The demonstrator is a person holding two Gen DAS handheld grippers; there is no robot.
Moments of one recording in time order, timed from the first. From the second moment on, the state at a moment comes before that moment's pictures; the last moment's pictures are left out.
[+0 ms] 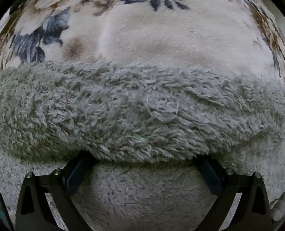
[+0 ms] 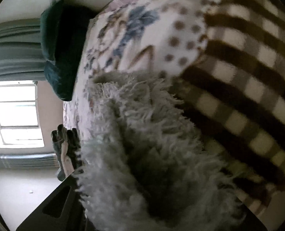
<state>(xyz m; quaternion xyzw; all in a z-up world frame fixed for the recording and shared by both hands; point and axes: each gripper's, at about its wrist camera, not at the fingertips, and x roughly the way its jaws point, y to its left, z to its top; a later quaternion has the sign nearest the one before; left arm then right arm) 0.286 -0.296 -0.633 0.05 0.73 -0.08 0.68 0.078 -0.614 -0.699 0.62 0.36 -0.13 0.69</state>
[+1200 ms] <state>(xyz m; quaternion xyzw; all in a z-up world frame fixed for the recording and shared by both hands) 0.248 0.155 -0.489 -0.10 0.64 0.12 0.75 0.226 -0.037 -0.619 -0.02 0.55 0.03 0.83</state>
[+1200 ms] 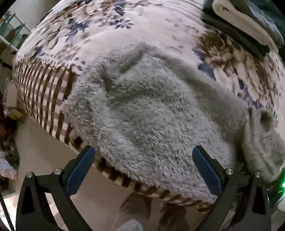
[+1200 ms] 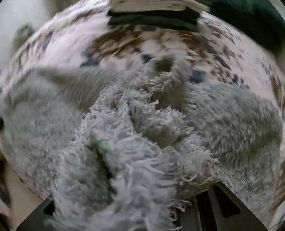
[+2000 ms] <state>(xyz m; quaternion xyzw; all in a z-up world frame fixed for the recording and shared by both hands) 0.312 0.000 -0.571 -0.15 0.73 -0.16 0.65 0.153 -0.270 -0.596 0.36 0.64 -0.01 0.68</state>
